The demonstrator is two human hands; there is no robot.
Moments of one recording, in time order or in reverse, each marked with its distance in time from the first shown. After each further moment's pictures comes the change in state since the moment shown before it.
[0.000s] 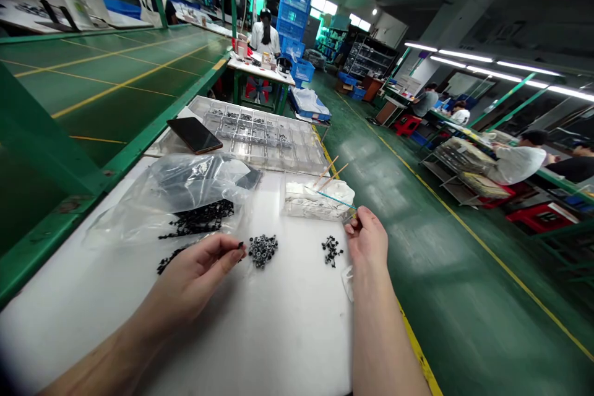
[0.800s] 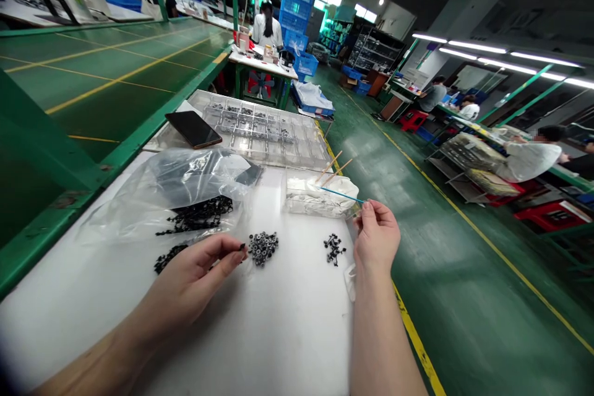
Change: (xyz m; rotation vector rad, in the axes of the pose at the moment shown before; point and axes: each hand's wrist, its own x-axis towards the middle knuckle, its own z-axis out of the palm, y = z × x) left_hand 0.000 0.002 0.001 0.016 -0.060 0.025; right_hand -0.016 -0.002 0.005 -0.048 -0.036 -0.335
